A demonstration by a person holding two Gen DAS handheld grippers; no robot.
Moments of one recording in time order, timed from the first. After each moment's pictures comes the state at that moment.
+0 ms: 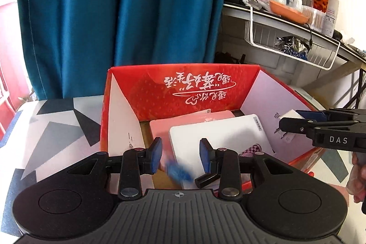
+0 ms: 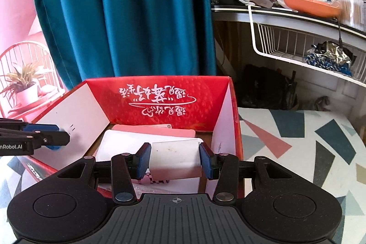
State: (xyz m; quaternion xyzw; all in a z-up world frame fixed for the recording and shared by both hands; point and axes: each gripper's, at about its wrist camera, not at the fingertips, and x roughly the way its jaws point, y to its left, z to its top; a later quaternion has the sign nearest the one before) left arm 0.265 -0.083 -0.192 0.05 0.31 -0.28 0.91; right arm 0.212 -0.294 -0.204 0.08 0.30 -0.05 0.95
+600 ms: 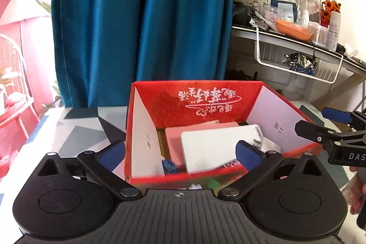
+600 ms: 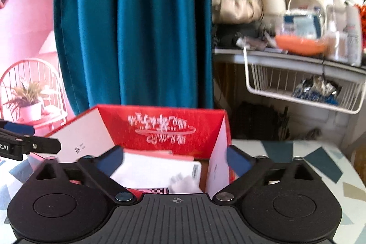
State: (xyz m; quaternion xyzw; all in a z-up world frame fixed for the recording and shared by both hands) left arm 0.213 -0.066 -0.167 0.04 0.26 -0.23 0.93; right arm 0.153 -0.273 -0.187 0.05 0.18 -0.06 0.98
